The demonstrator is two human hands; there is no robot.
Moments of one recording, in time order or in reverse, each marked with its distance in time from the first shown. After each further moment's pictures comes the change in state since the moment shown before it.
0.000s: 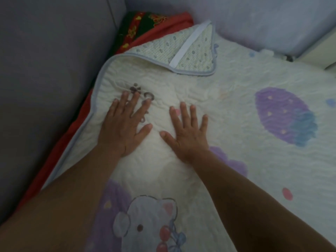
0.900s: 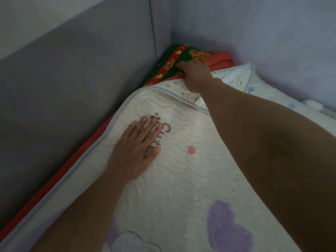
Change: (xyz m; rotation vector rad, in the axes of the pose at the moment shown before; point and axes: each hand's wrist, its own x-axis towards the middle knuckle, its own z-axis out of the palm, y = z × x) left_hand 0.004 0.004 -0.015 0.033 0.030 -0.136; right_hand 0.255 -0.045 -0.136 -0.081 0.105 -0.438
